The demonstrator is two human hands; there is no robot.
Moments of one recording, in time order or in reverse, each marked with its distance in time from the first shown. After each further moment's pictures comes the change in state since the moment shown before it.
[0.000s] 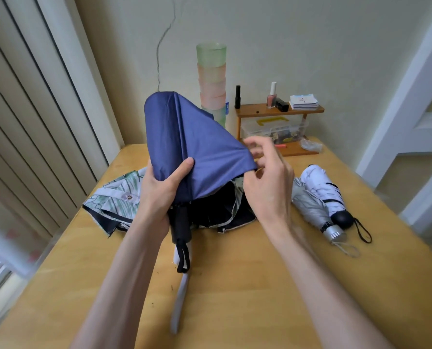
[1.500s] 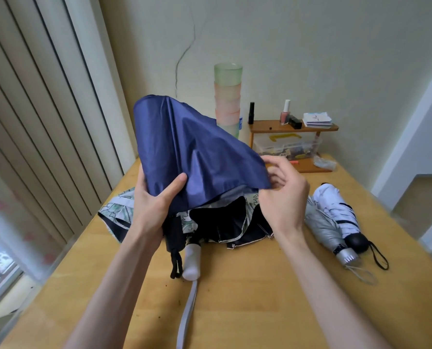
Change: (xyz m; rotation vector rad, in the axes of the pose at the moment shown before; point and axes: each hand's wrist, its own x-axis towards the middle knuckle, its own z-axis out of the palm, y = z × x) left_hand 0.005 0.006 -0.030 0.011 0.014 0.175; right_hand 0.009 0.001 0.001 0.261 -0.028 0.127
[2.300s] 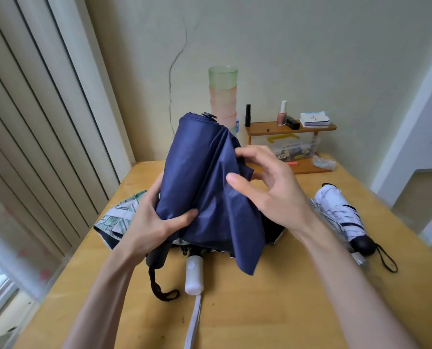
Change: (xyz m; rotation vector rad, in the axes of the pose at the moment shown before) left_hand 0.004 0.007 -0.019 0.473 -0.342 0.151; right_hand 0.028 -0.014 -0.003 0.220 -0.516 -0.061
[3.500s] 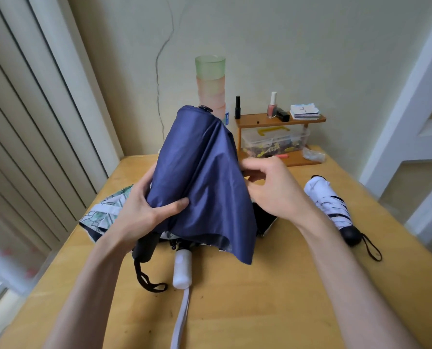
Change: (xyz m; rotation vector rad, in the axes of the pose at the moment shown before) left_hand 0.015 -0.009 0.001 -0.041 -0.086 0.008; right_hand -0.003 0.011 -0.023 -0.240 -0.092 0.091
